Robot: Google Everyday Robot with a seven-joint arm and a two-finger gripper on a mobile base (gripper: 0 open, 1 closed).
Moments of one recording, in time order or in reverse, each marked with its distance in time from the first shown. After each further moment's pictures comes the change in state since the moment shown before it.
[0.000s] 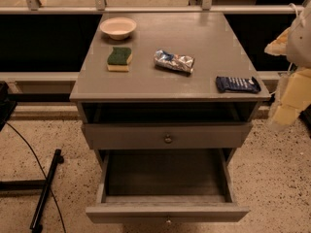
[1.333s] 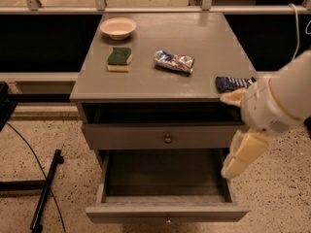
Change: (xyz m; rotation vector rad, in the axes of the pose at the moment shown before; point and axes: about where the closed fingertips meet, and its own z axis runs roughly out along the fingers) arm -0.038 0.064 0.097 -0.096 -0.243 -0.061
